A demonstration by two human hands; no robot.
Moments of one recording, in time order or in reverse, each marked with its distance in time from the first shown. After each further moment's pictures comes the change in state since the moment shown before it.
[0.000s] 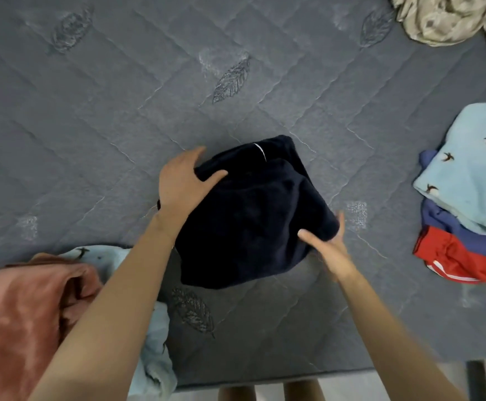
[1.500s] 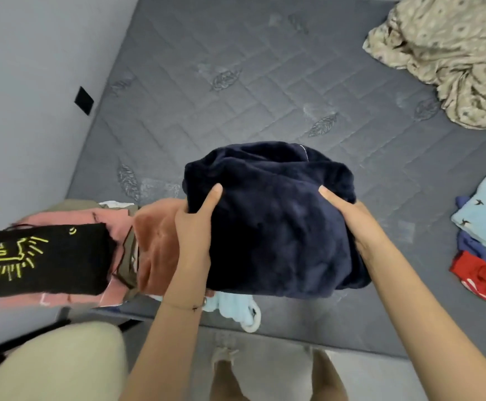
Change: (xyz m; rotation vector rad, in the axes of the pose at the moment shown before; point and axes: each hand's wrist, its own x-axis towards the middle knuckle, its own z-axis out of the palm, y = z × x) left_hand -0.239 -0.060 -0.274 -1.174 0.297 -0.771; right_hand -0.252 -0.111 0.200 0.082 -0.254 -0.125
